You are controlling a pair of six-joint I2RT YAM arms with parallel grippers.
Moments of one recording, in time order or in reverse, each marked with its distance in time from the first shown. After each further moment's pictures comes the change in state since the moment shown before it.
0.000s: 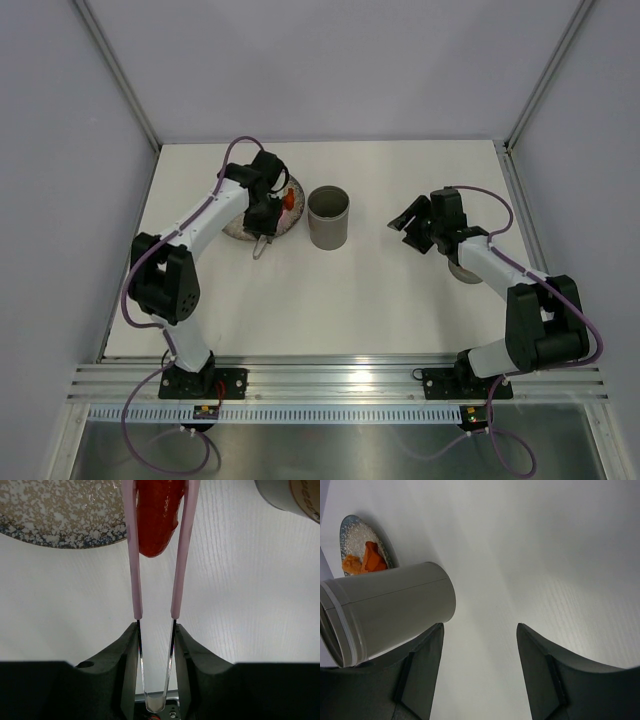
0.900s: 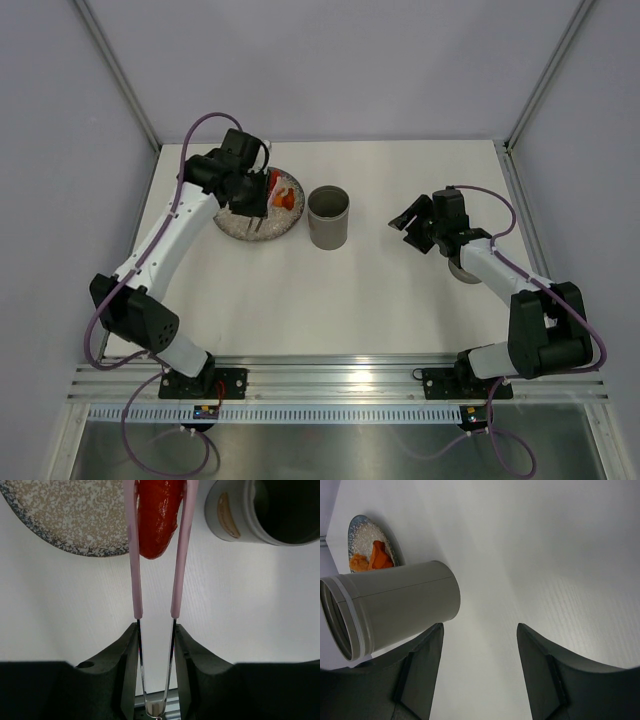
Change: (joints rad) left arm 0.001 -0.221 0.114 -0.050 0.006 -0.051; right arm 0.000 -0.038 -0.015 0.002 0.000 0.002
